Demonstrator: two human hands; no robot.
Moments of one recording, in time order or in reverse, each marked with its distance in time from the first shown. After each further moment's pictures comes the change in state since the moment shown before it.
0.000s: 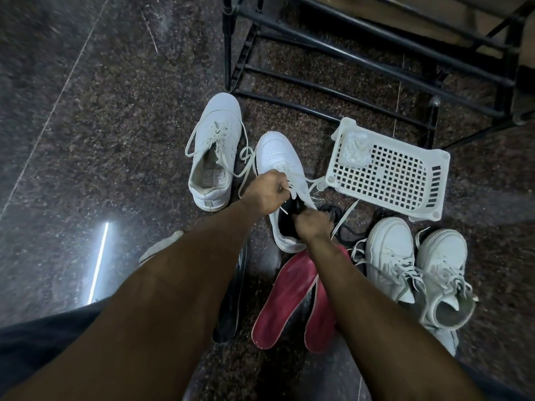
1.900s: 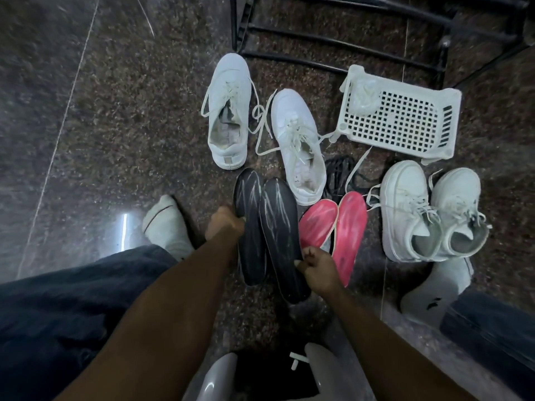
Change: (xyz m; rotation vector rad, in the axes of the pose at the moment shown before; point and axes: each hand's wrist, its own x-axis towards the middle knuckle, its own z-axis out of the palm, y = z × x) left_hand -0.162 -0.104 0.026 -0.038 0.003 -0.817; right_hand -0.114 0.161 0.087 0.345 -0.175 -0.233
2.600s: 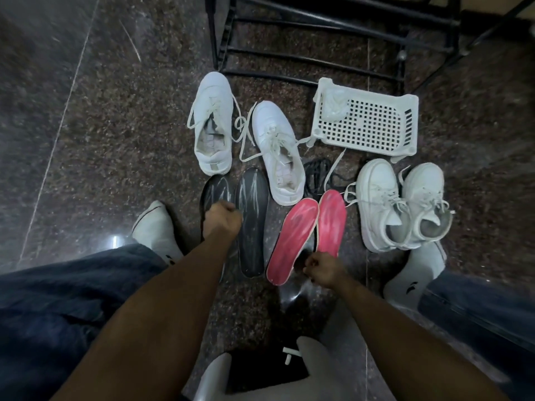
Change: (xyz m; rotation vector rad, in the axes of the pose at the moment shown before) left_hand -0.051 0.033 -0.013 -0.115 0.149 0.162; right_hand -0.004 0.014 -0.050 -0.436 -0.165 0.091
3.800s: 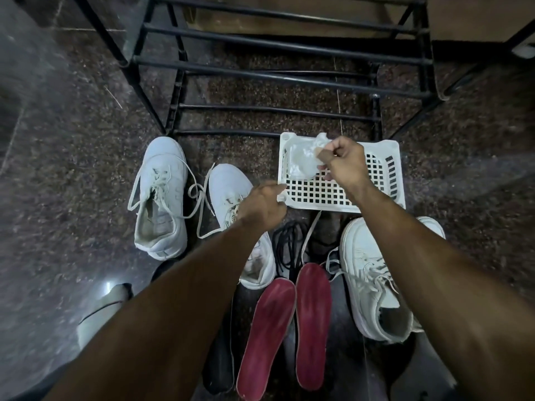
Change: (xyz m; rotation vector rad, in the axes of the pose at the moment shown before) left_hand 0.096 0.221 0.085 0.346 -0.179 0.719; right_hand 0.160 -0.116 -0.289 0.683 0.609 -0.401
